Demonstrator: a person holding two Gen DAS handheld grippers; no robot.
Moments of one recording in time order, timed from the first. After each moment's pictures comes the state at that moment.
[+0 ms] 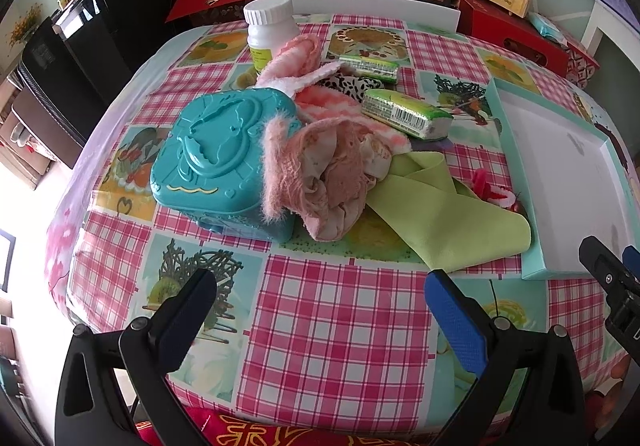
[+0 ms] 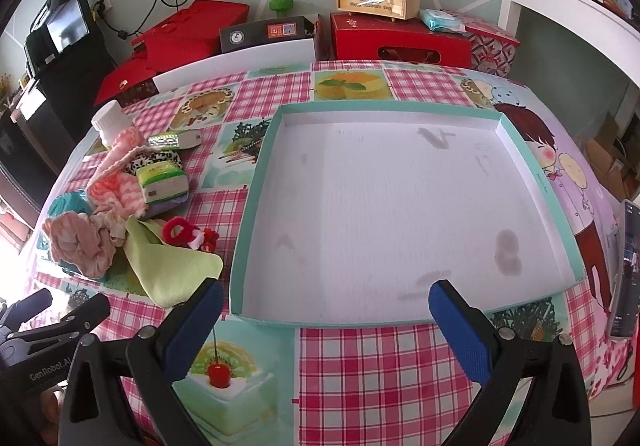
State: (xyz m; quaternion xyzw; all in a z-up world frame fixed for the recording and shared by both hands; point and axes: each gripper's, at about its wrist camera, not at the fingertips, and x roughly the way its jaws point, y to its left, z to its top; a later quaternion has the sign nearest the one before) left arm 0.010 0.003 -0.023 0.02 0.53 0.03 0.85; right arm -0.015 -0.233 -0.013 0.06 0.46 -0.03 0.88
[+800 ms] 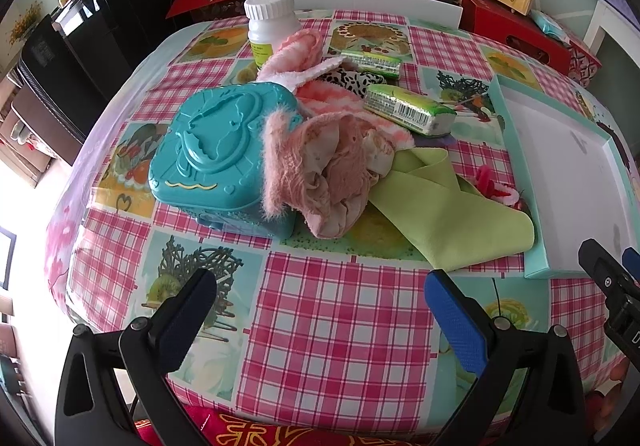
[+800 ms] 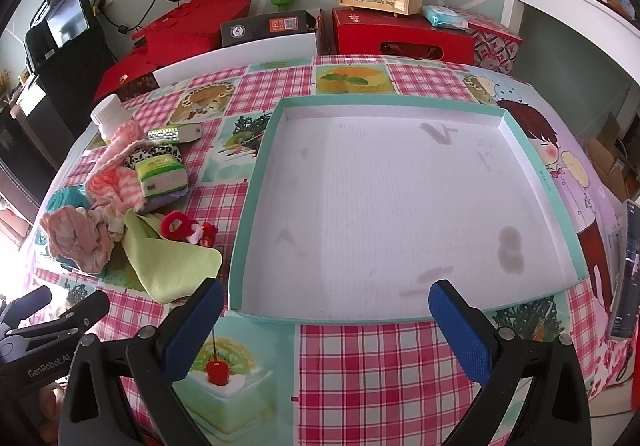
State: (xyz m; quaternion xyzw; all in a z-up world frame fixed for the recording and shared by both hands) left arm 0.010 0.003 -0.026 0.02 0.53 0.04 0.85; right arm -0.013 -0.232 -0.015 0.06 0.47 -0.03 0.88
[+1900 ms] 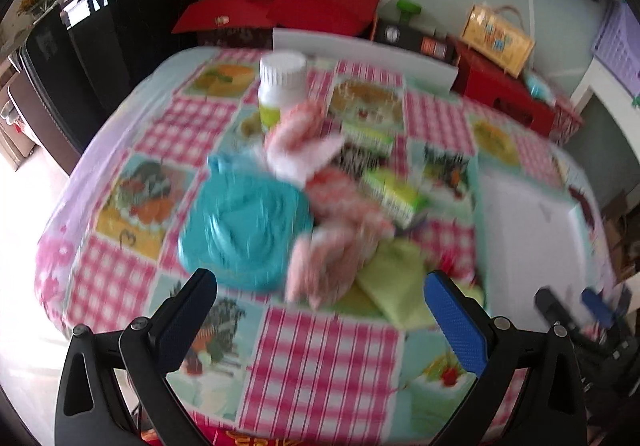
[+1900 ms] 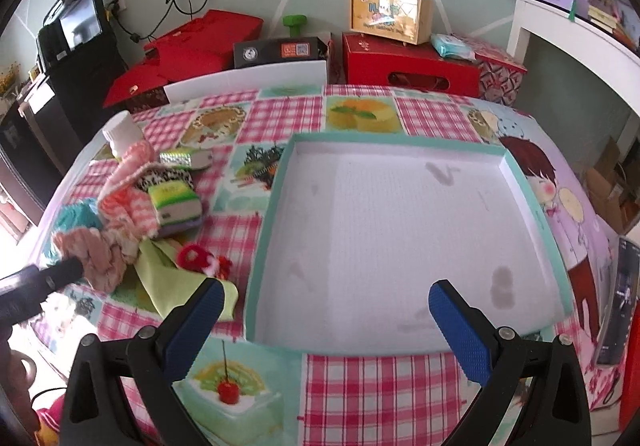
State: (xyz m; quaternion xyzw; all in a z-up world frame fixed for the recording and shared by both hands) left arm 0.036 0.026 0.034 -0.06 0.49 0.01 0.87; right arm 0.000 -0.225 0.013 0.04 0.44 -0.02 0.90
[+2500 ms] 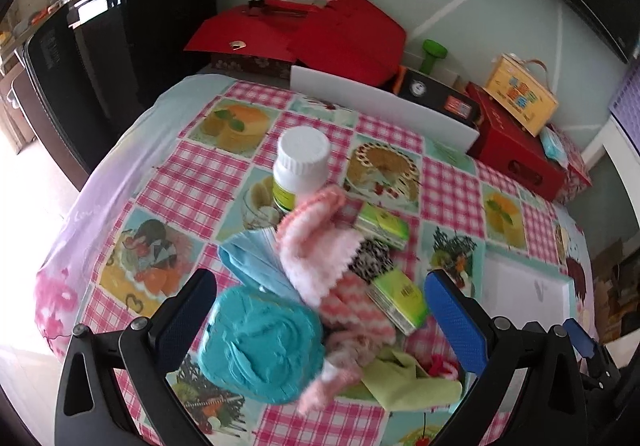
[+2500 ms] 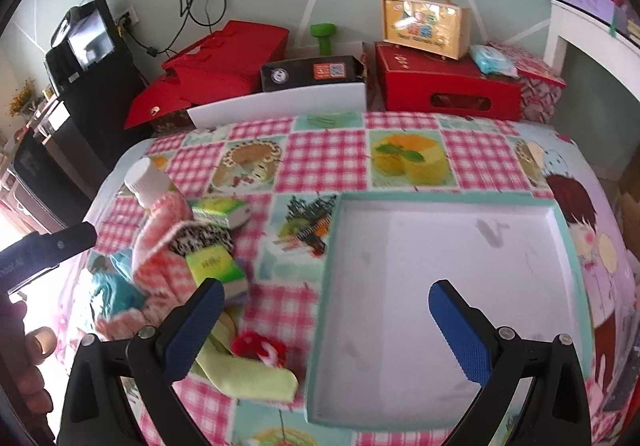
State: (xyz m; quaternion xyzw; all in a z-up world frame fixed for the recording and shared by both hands) left arm 0.106 0.058 0.067 -0.11 0.47 0.03 0.87; right arm 0.077 -0.202 0.050 0.06 0.44 0.03 0.89
